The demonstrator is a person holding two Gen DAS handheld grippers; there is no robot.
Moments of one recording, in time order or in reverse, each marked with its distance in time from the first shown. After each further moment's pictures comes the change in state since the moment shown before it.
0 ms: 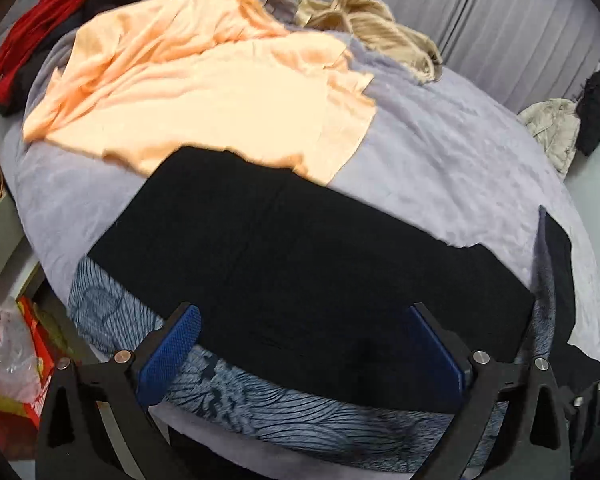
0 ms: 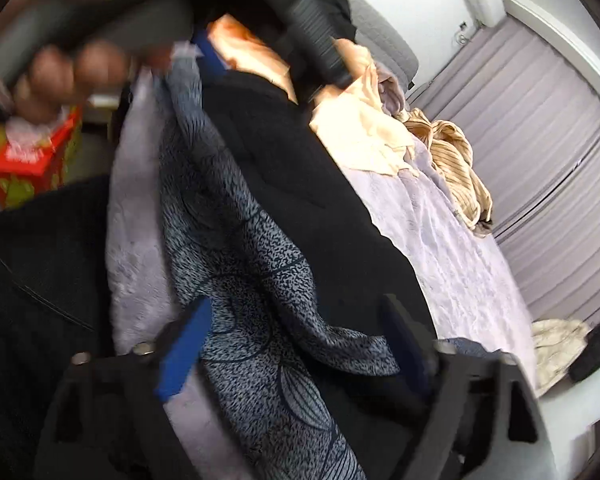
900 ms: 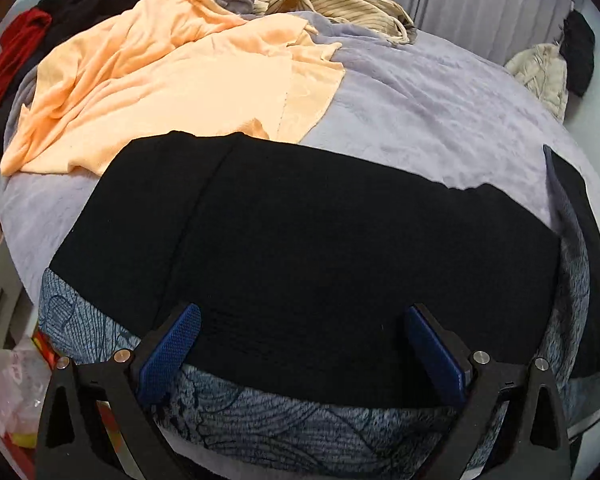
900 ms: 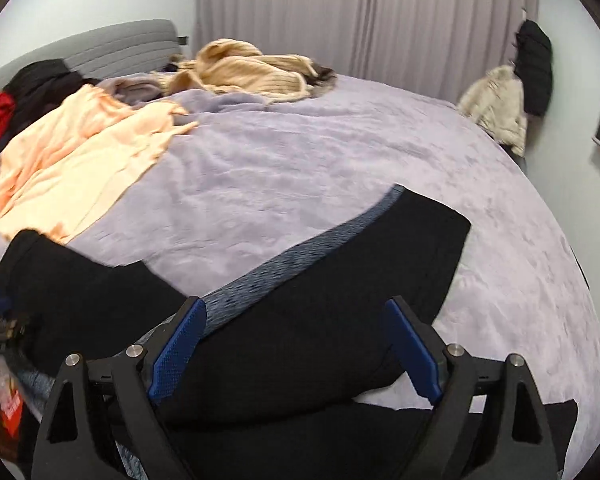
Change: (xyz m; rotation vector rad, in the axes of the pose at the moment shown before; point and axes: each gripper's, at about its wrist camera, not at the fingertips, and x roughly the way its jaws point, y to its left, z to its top) left arm 0.018 -0.044 -0.037 0.222 -0.010 0.048; right arm 0.007 -0.236 -0.074 0.896 0.205 -0.214
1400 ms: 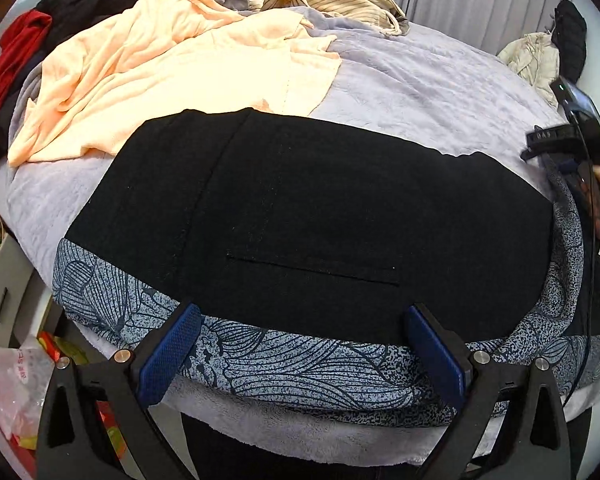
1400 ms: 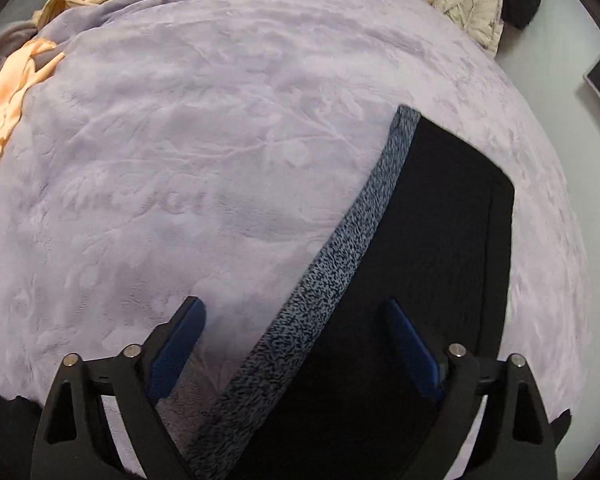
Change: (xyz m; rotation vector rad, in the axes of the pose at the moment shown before) left arm -0.007 0.009 -0.007 0.013 0.022 -0.004; right arm 0.186 -0.013 0.062 0.145 0.431 -0.182
